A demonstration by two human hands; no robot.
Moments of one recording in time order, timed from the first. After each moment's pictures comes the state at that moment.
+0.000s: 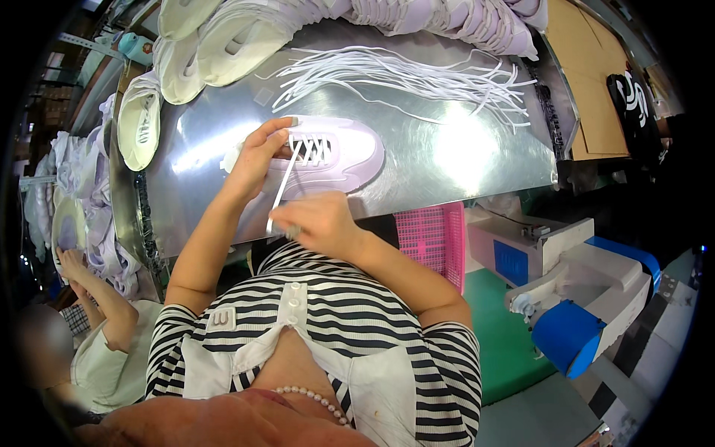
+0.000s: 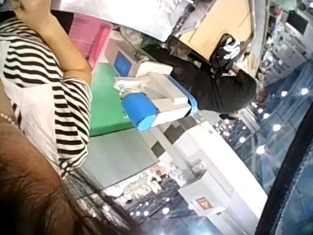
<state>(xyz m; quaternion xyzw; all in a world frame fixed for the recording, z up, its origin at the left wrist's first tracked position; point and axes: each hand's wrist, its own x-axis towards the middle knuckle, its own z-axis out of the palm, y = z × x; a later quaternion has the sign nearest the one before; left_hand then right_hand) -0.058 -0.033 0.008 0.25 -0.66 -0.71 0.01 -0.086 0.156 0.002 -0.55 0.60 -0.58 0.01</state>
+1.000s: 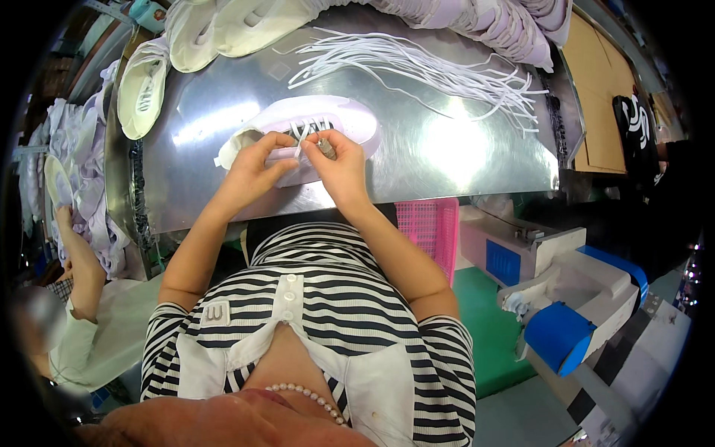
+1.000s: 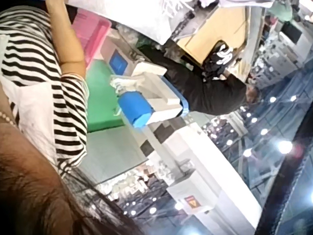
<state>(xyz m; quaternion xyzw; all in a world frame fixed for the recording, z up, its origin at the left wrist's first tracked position) 0.004 -0.030 0.021 0.11 -0.88 -0.45 0.07 -0.091 0.120 -0.013 -0.11 0.63 -0.71 0.30</state>
